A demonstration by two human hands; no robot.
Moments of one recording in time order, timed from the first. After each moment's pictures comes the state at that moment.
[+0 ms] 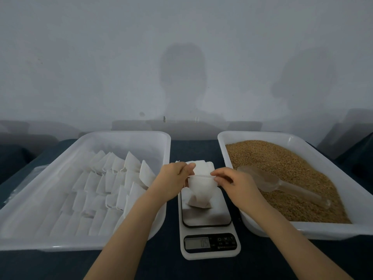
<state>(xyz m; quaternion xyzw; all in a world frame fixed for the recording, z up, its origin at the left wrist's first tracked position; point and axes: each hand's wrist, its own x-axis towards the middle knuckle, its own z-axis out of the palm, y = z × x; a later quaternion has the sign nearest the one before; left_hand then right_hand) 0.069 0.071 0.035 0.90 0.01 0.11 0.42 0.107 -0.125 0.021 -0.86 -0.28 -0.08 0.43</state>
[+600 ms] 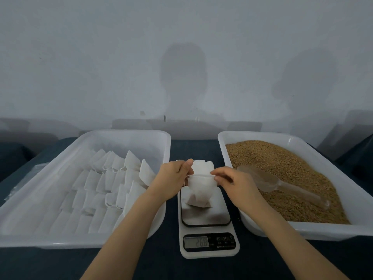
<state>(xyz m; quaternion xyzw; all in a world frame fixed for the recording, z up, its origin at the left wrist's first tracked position) 0.072 0.073 0.029 0.87 0.03 0.11 0.47 0.105 -0.125 0.022 -0.86 -0.27 -0.07 0.43</state>
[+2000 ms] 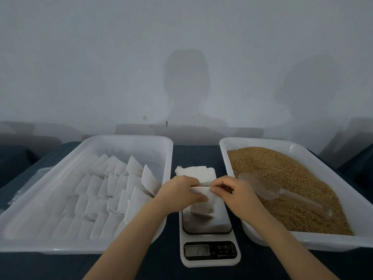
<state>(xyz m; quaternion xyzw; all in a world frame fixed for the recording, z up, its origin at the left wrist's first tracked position) 0.069 0.064 0.026 0.96 -0.02 0.03 0.28 0.098 -0.123 0.029 -0.83 -0.32 -0.05 0.46</state>
